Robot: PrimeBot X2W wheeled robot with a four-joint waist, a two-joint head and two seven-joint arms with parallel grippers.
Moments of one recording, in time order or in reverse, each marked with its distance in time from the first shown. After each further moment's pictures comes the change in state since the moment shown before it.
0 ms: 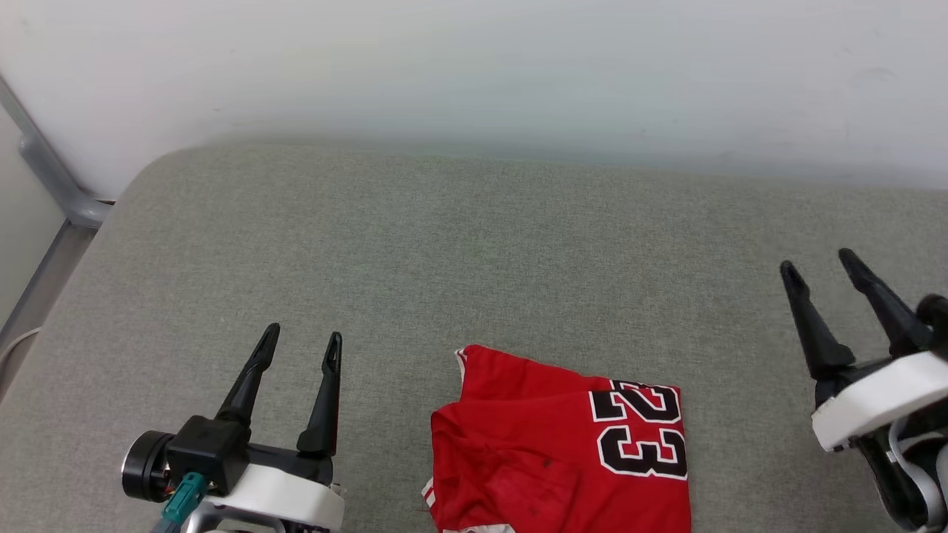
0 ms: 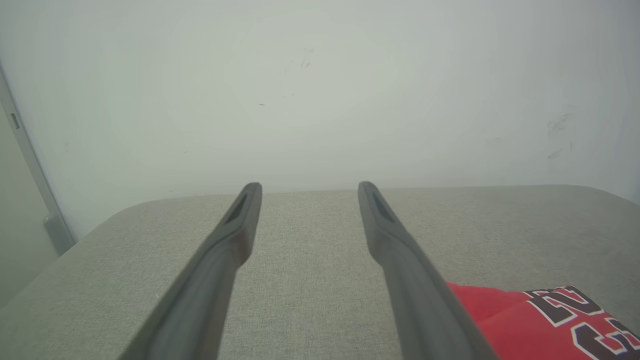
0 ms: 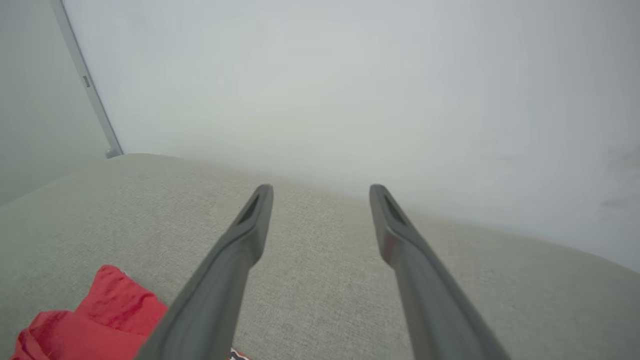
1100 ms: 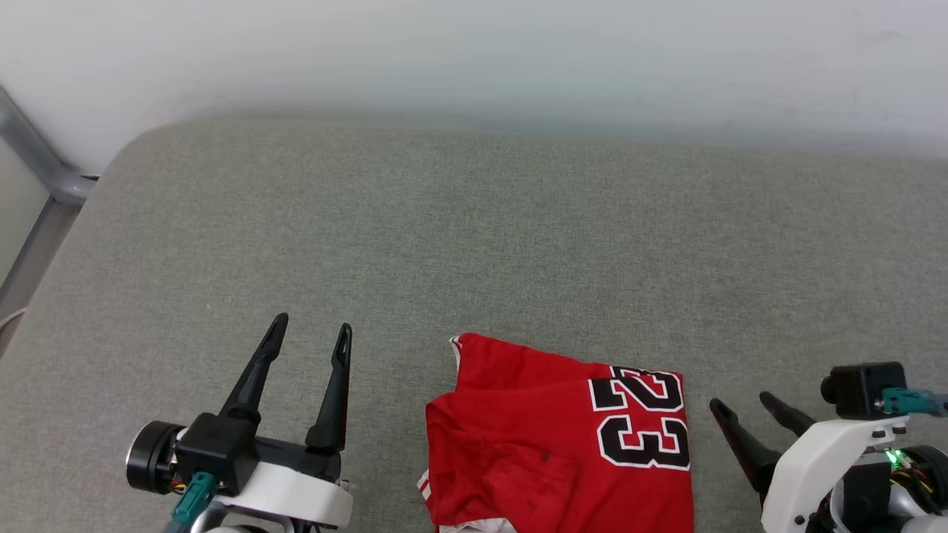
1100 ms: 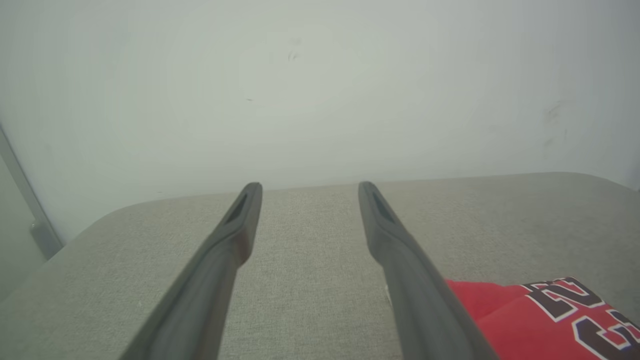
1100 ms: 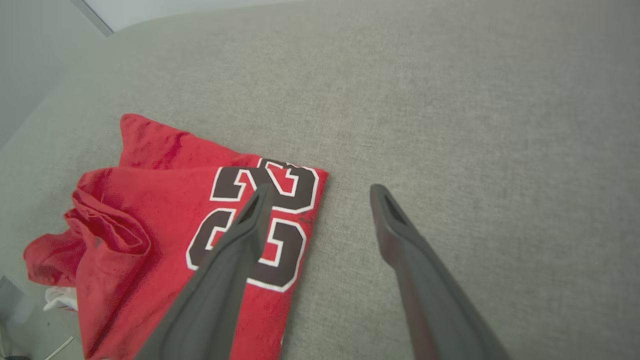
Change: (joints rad) left arm 0.000 -0.012 -0.009 -0.040 0.037 0.000 0.000; right arm 0.205 0.169 -0.063 -0.114 0.019 0.000 0.421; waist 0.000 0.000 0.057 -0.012
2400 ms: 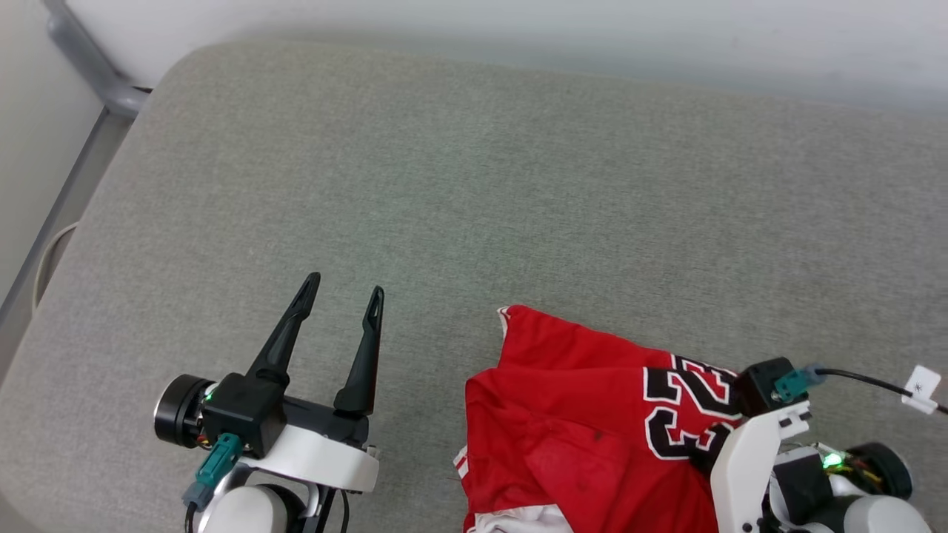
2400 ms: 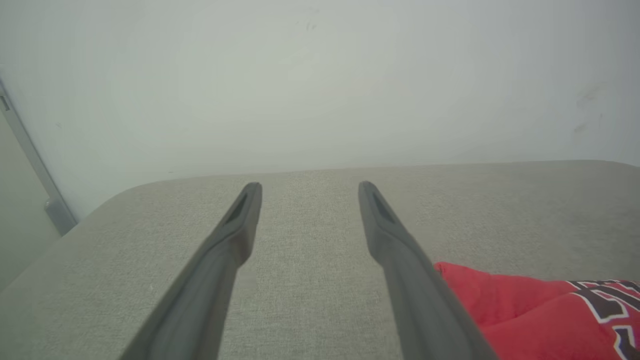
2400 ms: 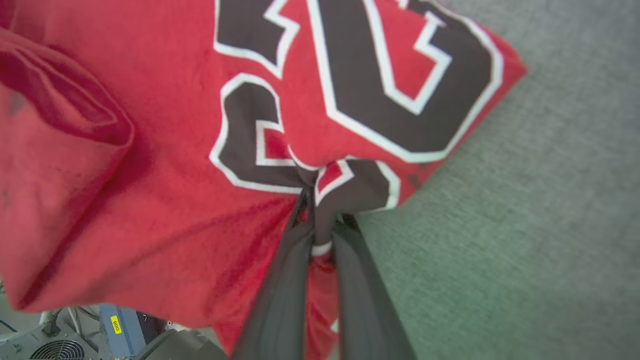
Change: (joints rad) left arm -0.103 -0.006 -0.059 0.031 -0.011 0.000 0.000; right arm -0.049 0.049 0.069 0.015 -0.125 0.001 0.458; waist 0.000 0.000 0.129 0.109
